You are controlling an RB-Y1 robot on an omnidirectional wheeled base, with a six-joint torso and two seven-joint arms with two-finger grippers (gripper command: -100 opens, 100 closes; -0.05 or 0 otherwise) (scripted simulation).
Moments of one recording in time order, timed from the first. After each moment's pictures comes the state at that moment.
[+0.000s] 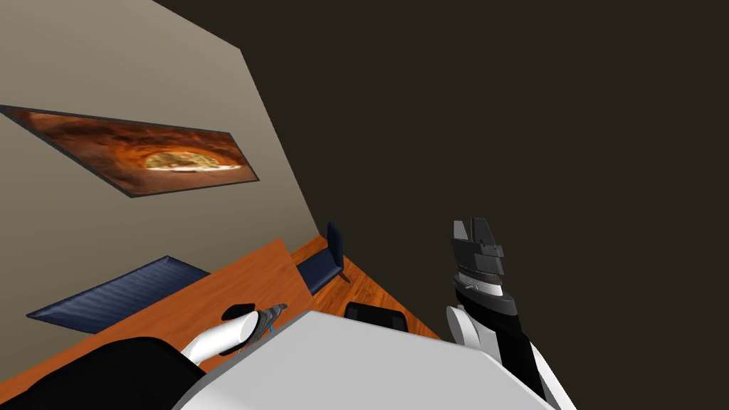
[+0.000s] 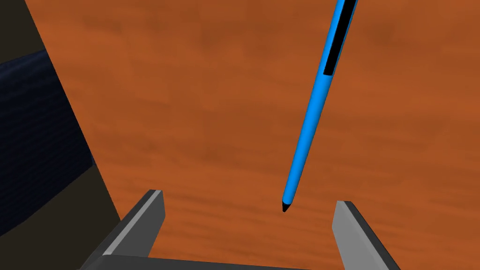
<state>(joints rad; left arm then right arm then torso) 0.59 0.53 0.29 -1.51 0.64 0.87 -0.89 0.52 -0.01 0.01 -2.30 0.08 -0.60 0.11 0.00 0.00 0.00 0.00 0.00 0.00</state>
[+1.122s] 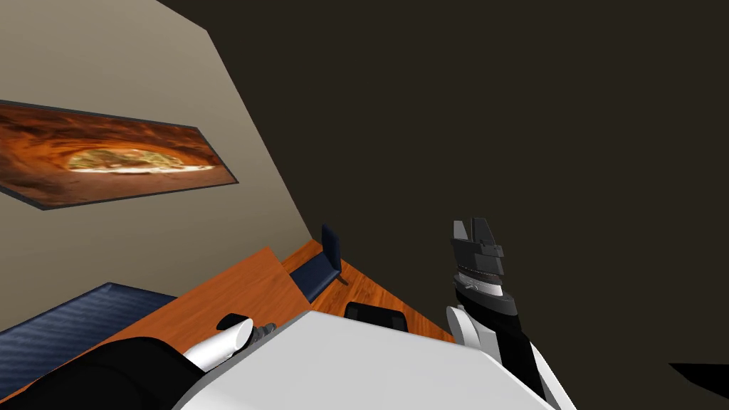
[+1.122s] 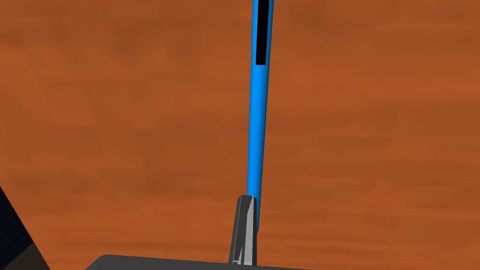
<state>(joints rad) 0.57 0.53 0.29 -1.36 0.68 0.97 -0.97 0.52 -0.01 0.01 -2.30 0.08 -0.60 0.11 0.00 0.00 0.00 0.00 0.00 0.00</state>
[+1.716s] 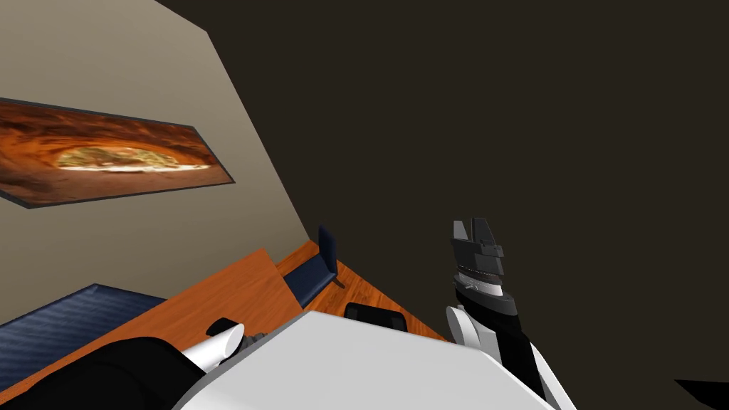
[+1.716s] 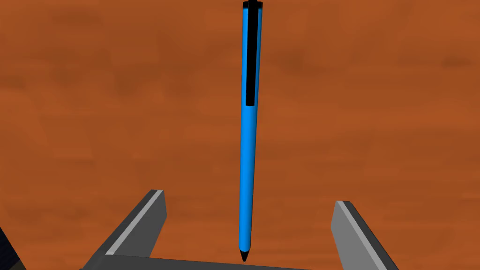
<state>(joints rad) 0.61 0.56 0.30 -1.36 0.67 1.02 -0.98 0.52 -0.01 0.01 -2.30 0.08 -0.60 0.11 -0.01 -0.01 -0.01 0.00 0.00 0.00</state>
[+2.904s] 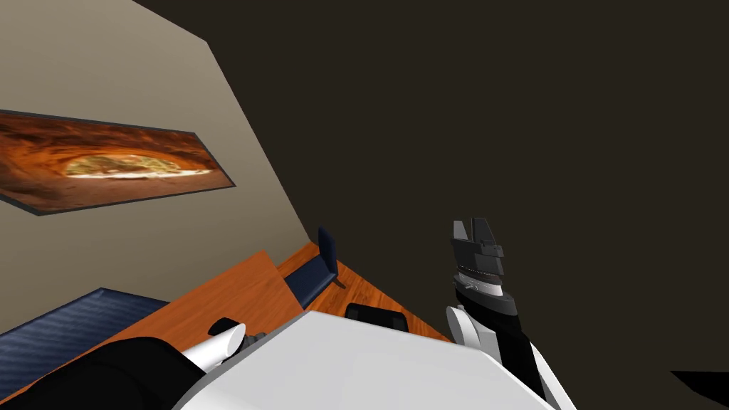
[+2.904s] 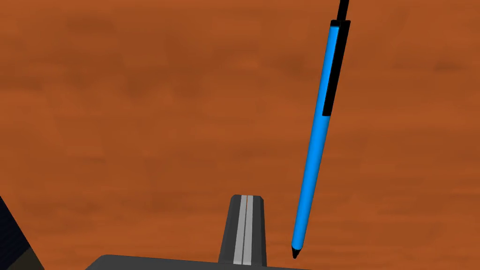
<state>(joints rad) 0.59 0.56 0.30 -1.34 0.67 1.01 -0.97 0.53 -0.01 0.01 -2.30 0.08 -0.60 0.11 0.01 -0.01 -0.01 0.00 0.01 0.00</state>
